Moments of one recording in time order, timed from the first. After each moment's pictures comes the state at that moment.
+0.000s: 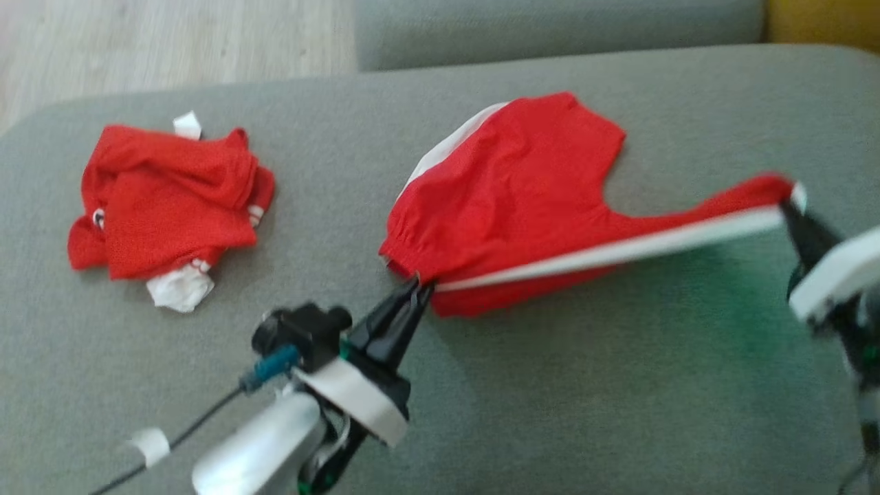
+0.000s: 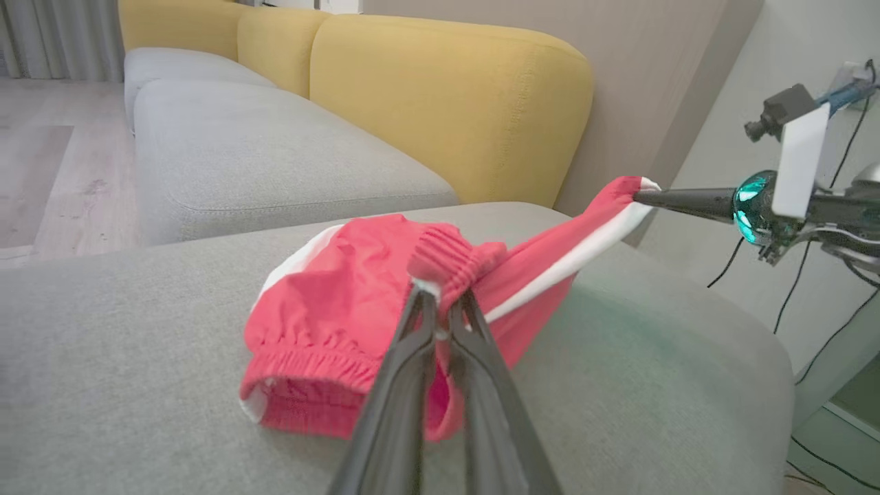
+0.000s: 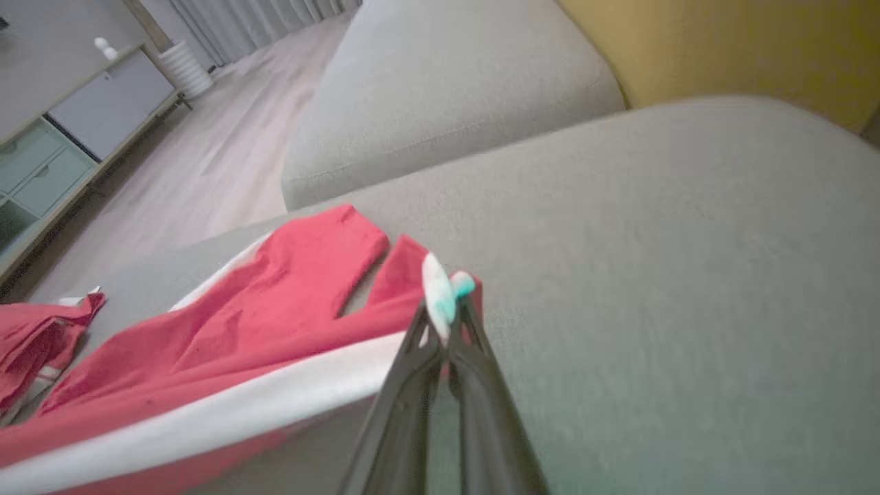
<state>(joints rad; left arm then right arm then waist) -0.44 0.31 -0.93 0.27 -0.71 -0.02 -0.22 -0.29 -0.32 -0.04 0.32 0.60 0.13 0.38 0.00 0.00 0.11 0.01</state>
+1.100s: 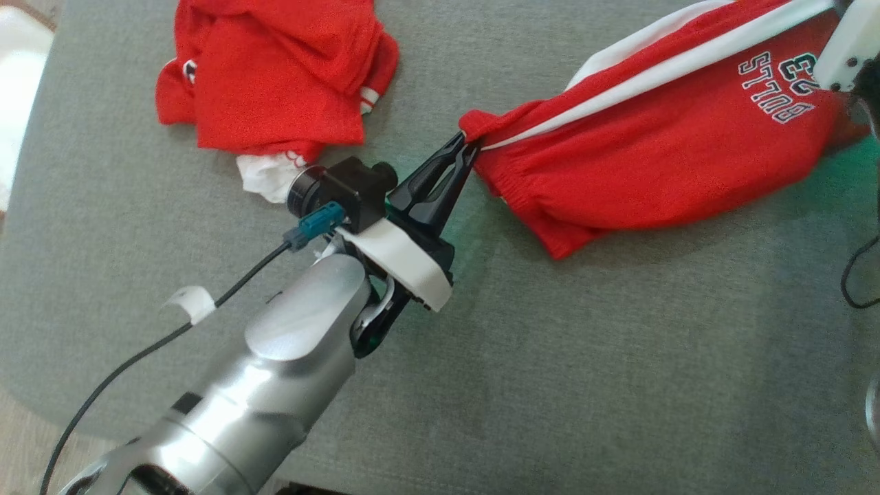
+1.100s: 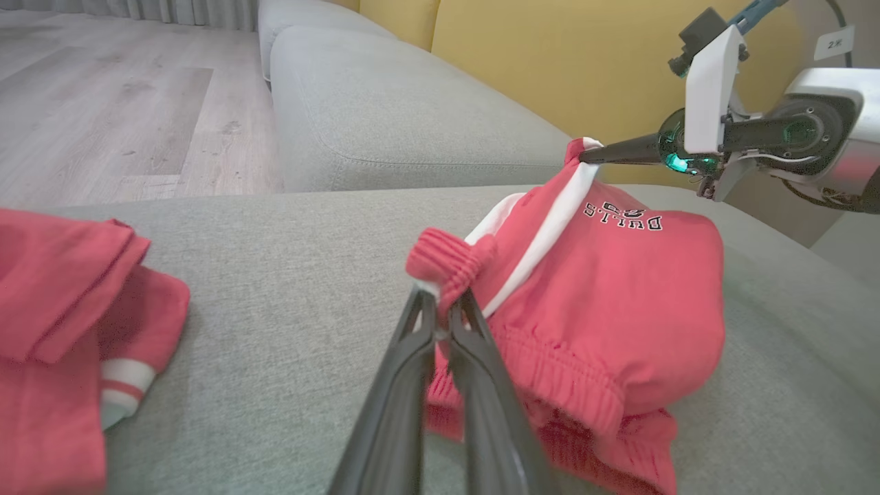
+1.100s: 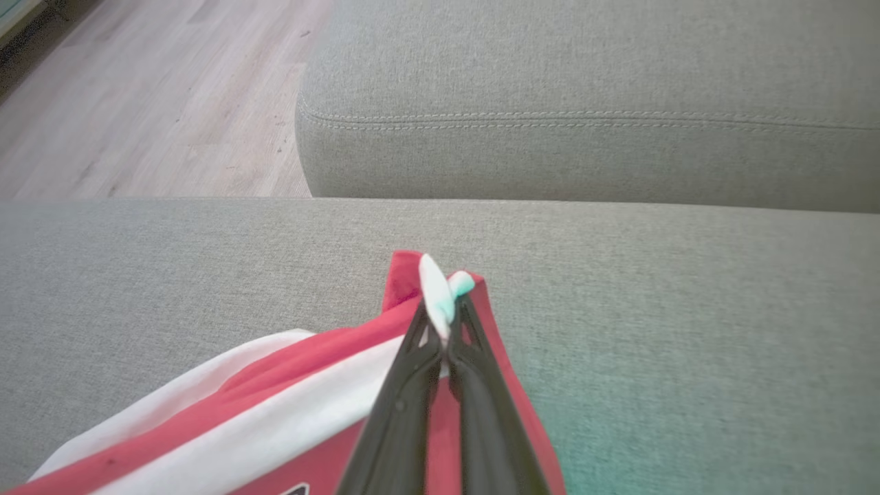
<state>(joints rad) -0.81 0.10 -0.91 0.61 -0.69 -0.12 -0.25 -1.01 -0.27 -0.09 0.83 0.16 0.13 0.45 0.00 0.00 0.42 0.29</state>
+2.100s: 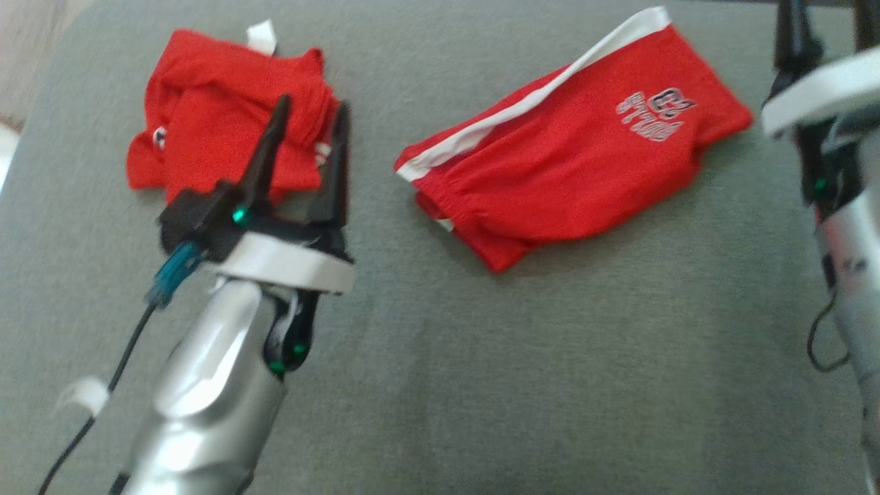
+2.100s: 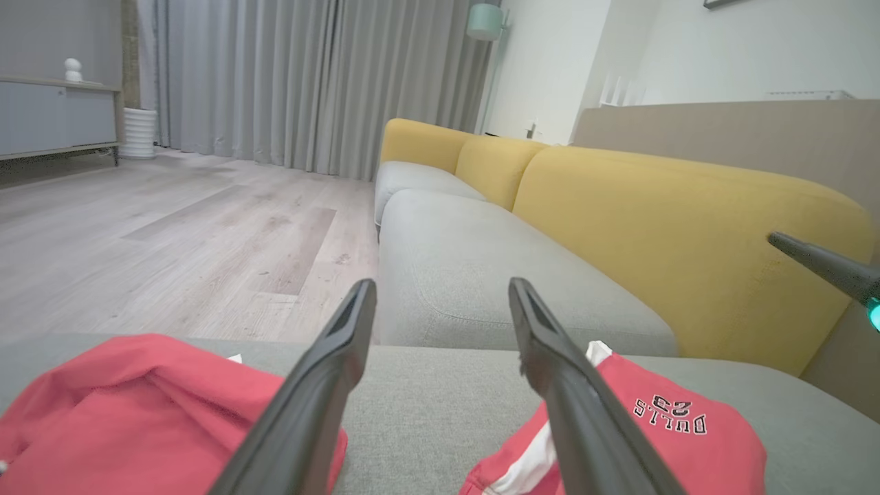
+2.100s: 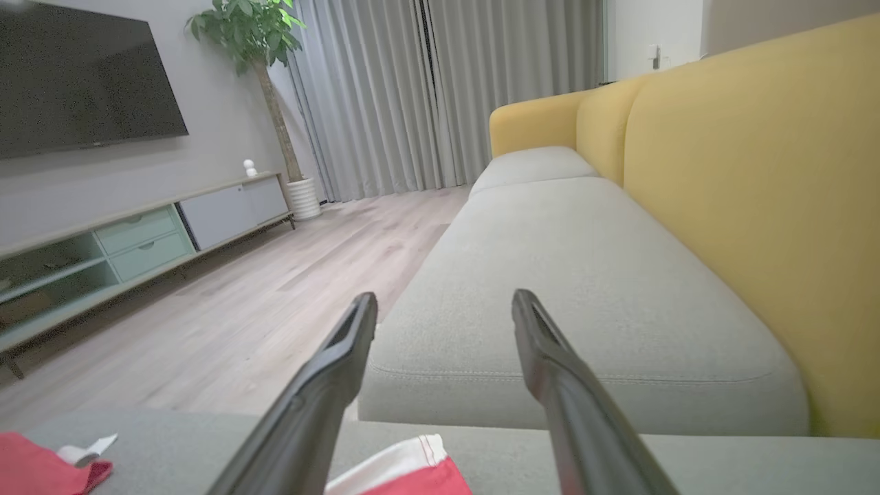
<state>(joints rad) -0.56 0.14 -0.46 0.37 -0.54 -0.03 -0.26 -0.87 -0.30 0.21 0.78 0.46 0.13 -0.21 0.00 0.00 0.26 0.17</state>
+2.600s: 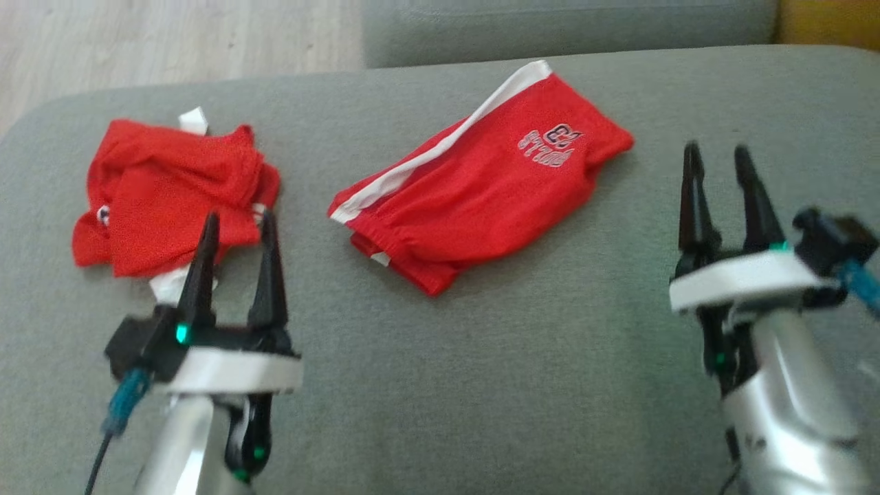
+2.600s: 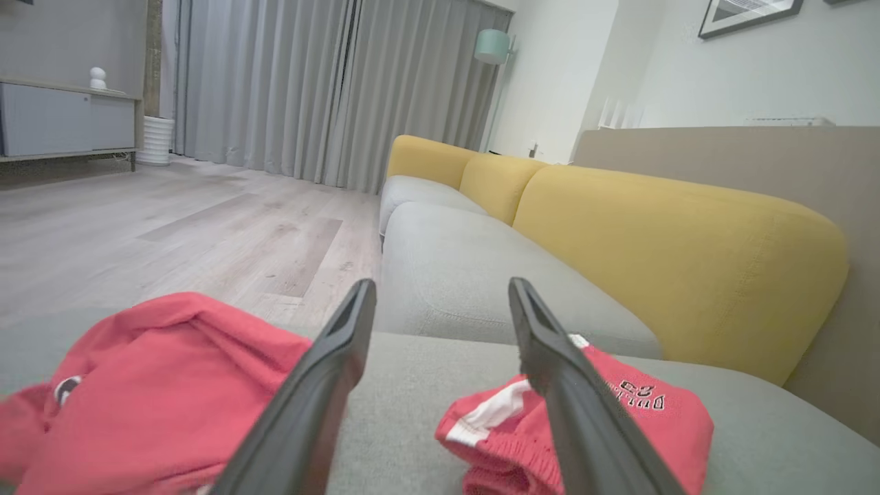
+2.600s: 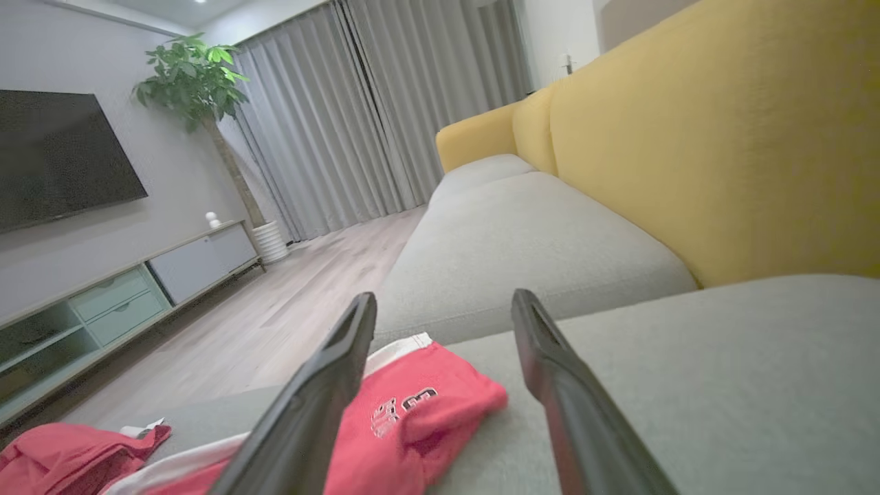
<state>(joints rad) -0.25 0.10 -0.20 0.23 -0.39 -0.09 -0.26 -0.42 -0.09 0.07 0.48 0.36 0.13 -0.25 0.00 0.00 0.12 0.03</state>
